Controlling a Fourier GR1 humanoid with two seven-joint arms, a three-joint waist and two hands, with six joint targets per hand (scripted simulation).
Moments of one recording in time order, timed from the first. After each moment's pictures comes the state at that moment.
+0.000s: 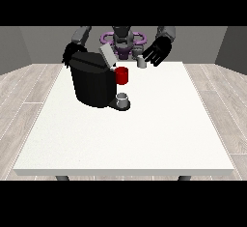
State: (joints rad) left arm -1.02 0.46 0.09 -0.65 -0.58 -0.12 -0.19; right arm -0.28 -0.04 -0.04 -1.31 -0.04 -0.11 -0.09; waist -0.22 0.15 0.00
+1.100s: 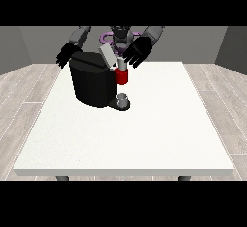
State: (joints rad) left arm -1.18 0.44 0.11 -0.63 -0.62 -0.13 -0.09; right arm -0.35 -0.04 -0.05 -1.36 -0.01 -0.17 -0.04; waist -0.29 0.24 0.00
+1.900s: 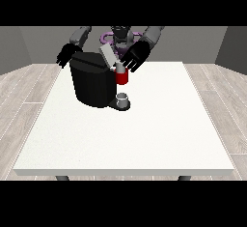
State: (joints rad) left arm -1.17 0.42 0.11 -0.61 -0.64 -0.12 -0.12; right arm -0.32 -0.03 -0.04 -1.39 -0.02 -0.17 -0.05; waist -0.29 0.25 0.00
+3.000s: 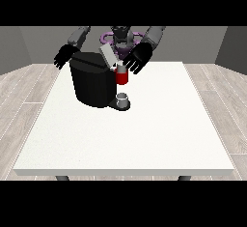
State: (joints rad) left arm -1.18 0.43 0.10 -0.60 -0.67 -0.15 -0.12; right arm -0.33 -0.05 -0.07 -1.37 -0.04 -0.16 -0.06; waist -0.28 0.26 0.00
